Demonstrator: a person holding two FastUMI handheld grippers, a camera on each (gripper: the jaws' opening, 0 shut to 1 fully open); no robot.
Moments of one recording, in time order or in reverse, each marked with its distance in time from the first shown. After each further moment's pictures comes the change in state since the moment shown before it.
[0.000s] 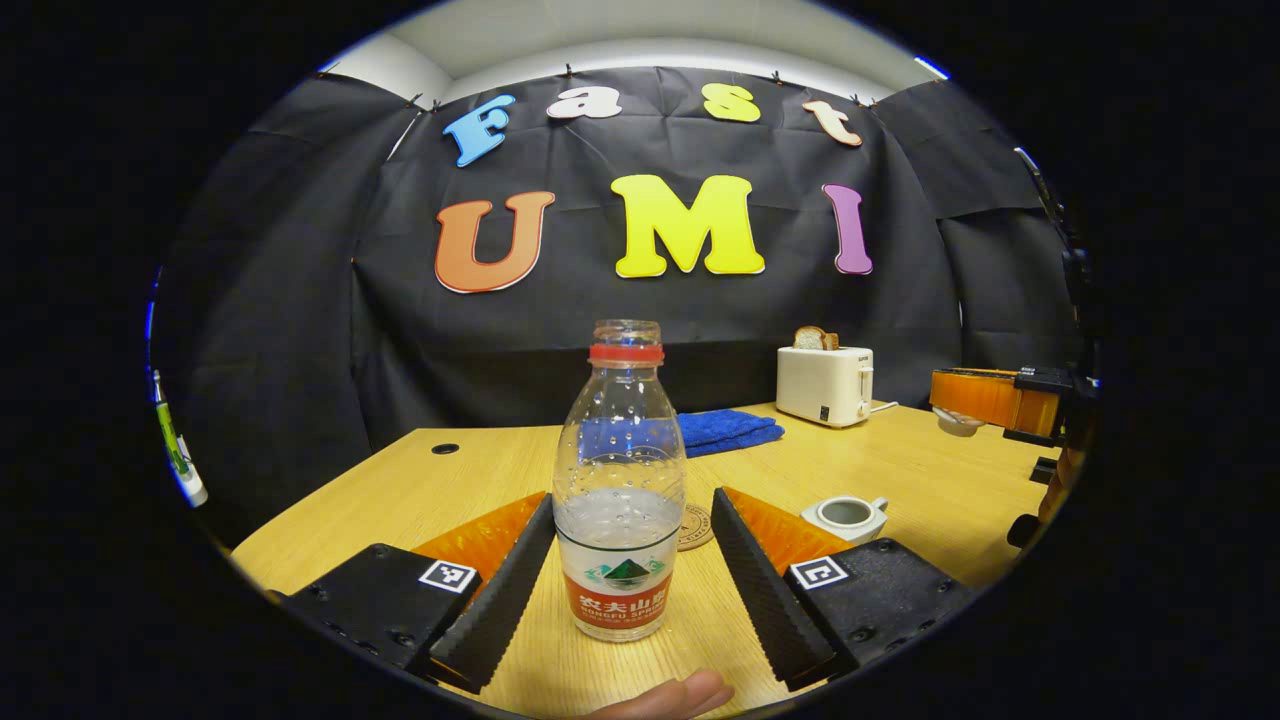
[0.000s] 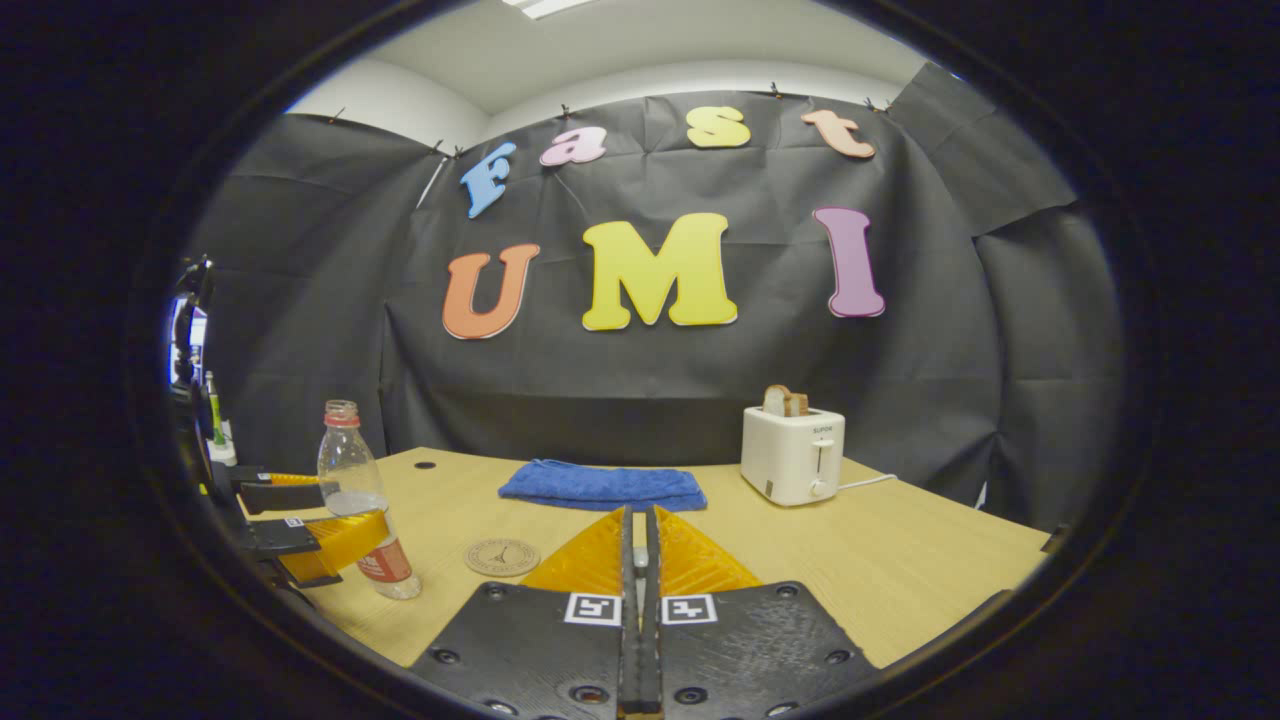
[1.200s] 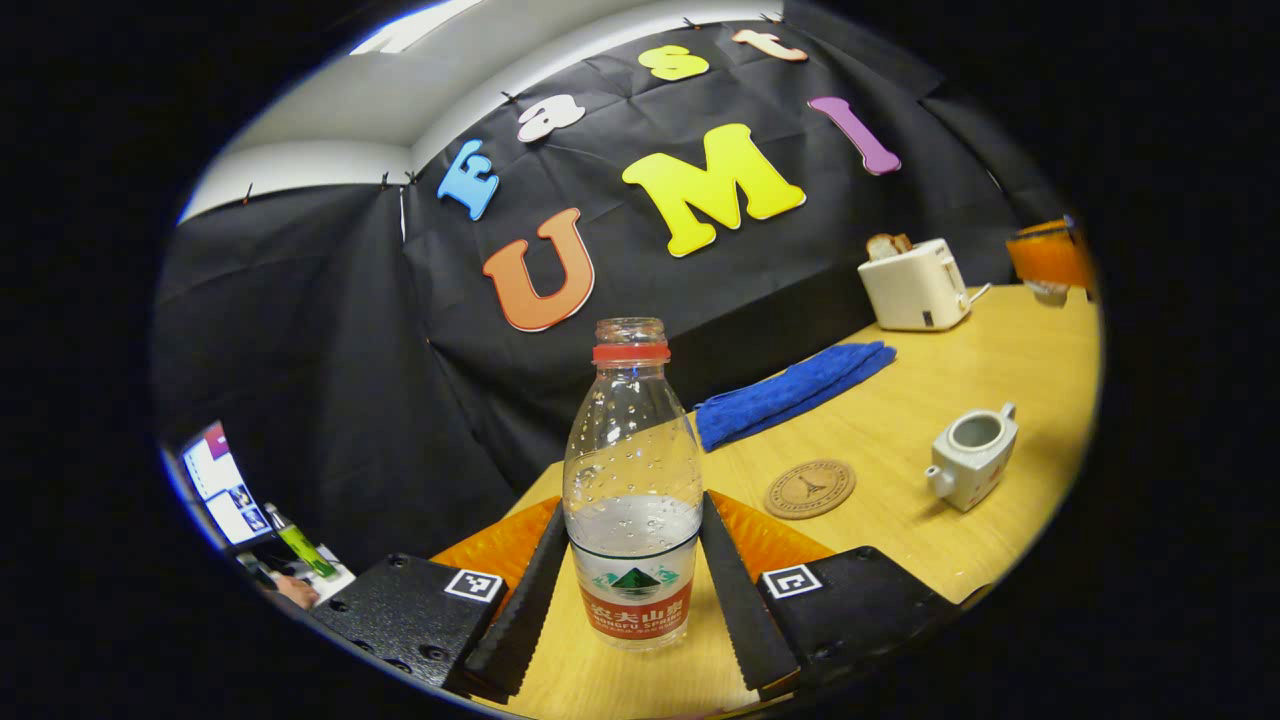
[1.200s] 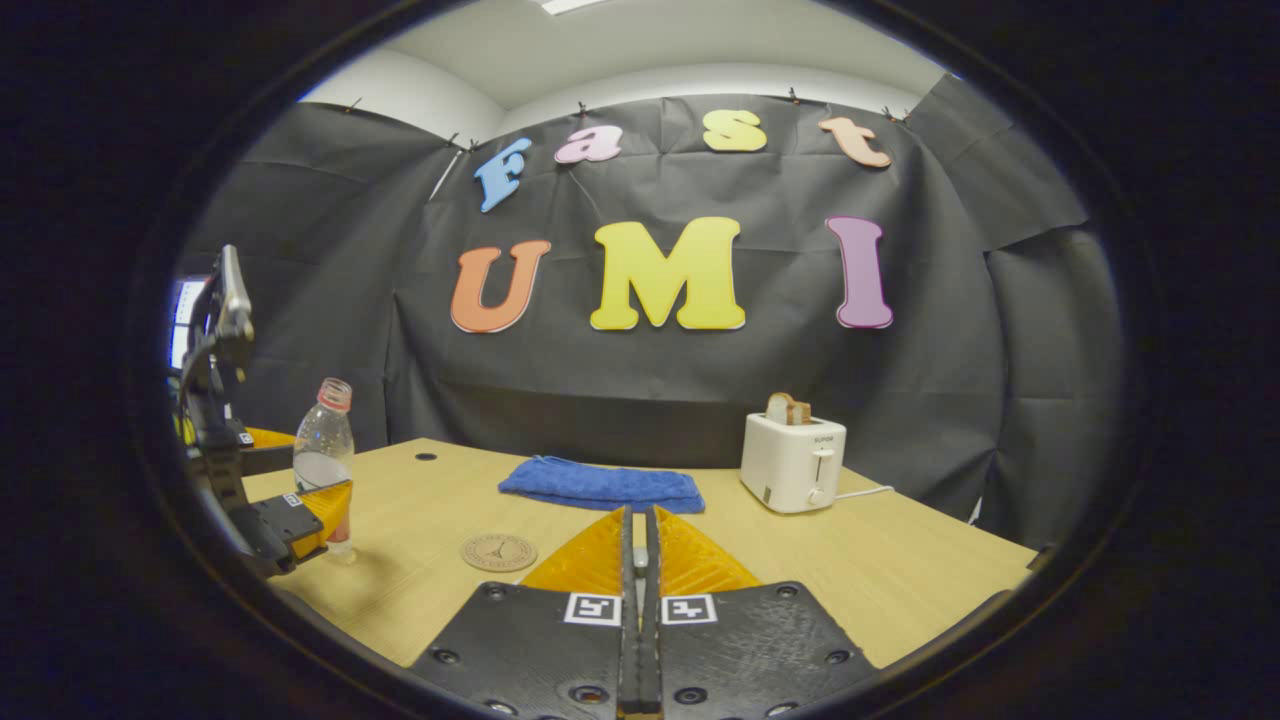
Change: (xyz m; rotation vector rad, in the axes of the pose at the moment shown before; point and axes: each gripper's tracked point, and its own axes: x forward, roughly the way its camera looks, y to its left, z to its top) left arm -0.018 0.062 0.010 0.445 0.088 0.364; right arm -0.004 -0.003 0.007 -0.051 0.011 0.019
